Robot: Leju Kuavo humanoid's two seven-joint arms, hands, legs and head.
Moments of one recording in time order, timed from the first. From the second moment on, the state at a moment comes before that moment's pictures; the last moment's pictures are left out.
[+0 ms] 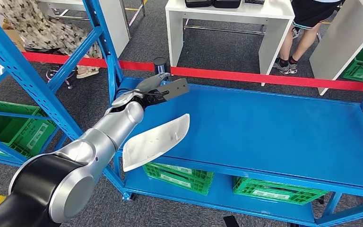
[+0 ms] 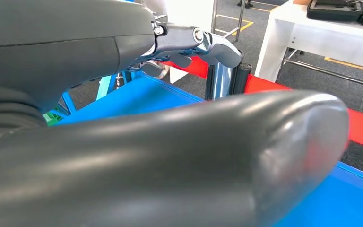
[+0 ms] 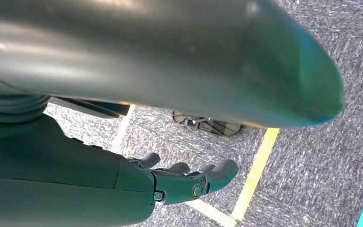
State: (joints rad) left arm -1.08 -0.27 -0.06 -0.32 -1.00 -0.06 -0.16; right arm -0.19 0.27 -0.79 -0.20 1.11 -0.15 0.00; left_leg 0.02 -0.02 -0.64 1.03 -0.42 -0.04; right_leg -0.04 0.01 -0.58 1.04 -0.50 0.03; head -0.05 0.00
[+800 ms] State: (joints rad) left arm -1.08 -0.29 -0.06 -0.32 -1.00 -0.07 -0.15; right arm -0.19 0.27 -0.79 -0.21 1.11 -0.15 0.00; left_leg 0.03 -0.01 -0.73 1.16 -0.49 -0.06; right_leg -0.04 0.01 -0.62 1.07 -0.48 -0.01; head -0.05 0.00
